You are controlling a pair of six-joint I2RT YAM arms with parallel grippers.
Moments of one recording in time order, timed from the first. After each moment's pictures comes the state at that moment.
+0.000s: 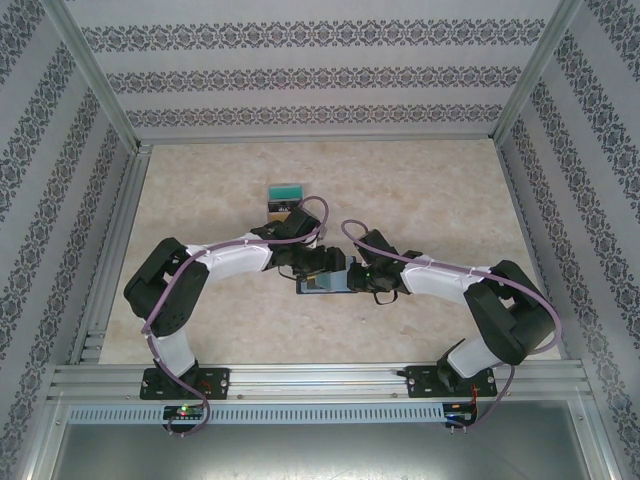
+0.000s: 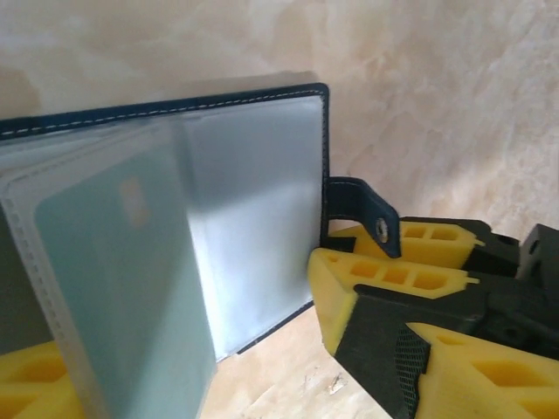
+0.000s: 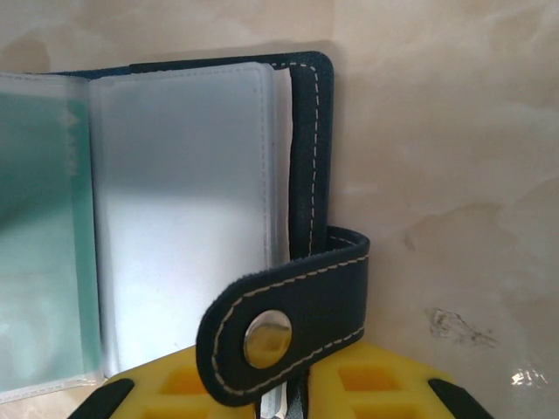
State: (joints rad) left arm -0.68 1.78 1.07 -0.26 0.43 -0.81; right arm 0.63 1.52 0.68 -0.27 -0.11 0.68
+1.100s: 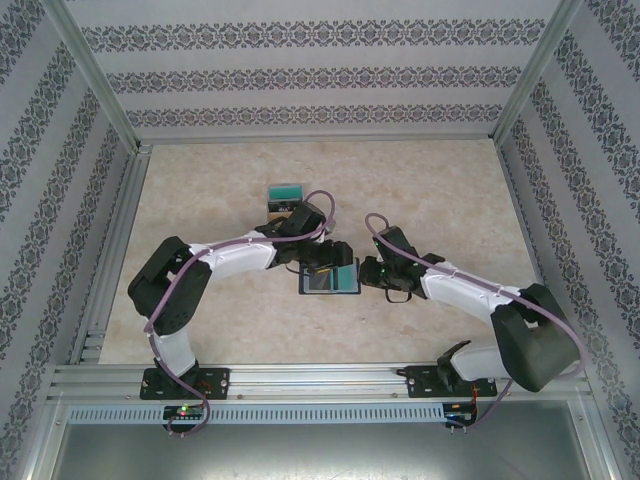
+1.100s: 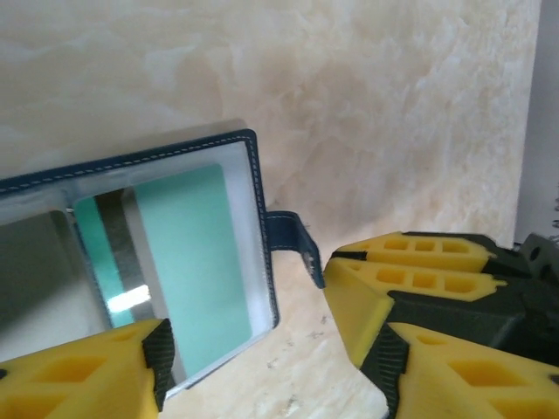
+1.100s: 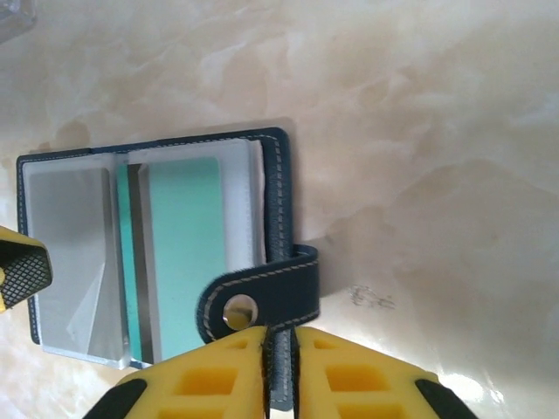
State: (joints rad) left arm -0.70 1.80 1.11 -0.20 0.44 -0.82; right arm 0.54 1.36 0.64 -0.28 -0.14 0.71
